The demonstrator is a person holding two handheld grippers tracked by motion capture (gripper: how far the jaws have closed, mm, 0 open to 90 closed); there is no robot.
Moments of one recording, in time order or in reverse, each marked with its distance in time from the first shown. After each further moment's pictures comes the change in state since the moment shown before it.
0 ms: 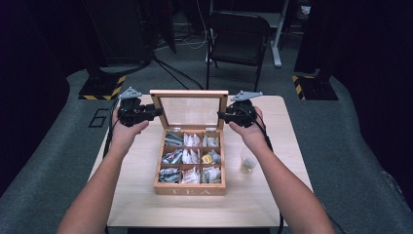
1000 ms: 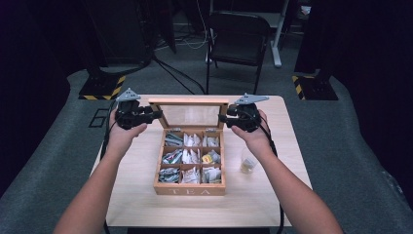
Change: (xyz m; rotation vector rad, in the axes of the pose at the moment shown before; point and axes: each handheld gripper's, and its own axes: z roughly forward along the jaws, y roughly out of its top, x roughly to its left) left arm -0.012 0.001 -0.016 0.012 -0.009 0.044; right arm 0.013 -0.002 -0.026 -0.037 0.011 0.004
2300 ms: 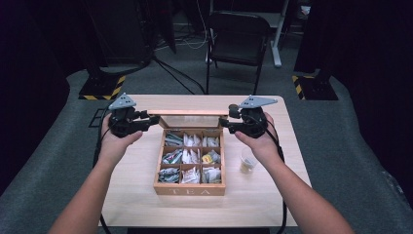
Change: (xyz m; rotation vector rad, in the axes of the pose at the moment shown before) left arm -0.023 -0.004 -0.031 -0.003 -0.012 0.051; right arm 0.029 0.012 -0.045 -0.026 0.026 -0.032
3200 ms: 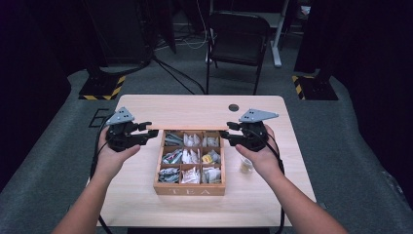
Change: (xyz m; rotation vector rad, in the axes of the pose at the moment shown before) left arm -0.018 -0.027 -0.013 0.014 -0.019 0.022; right arm 0.021 -0.024 -0.011 -0.002 0.017 -0.013
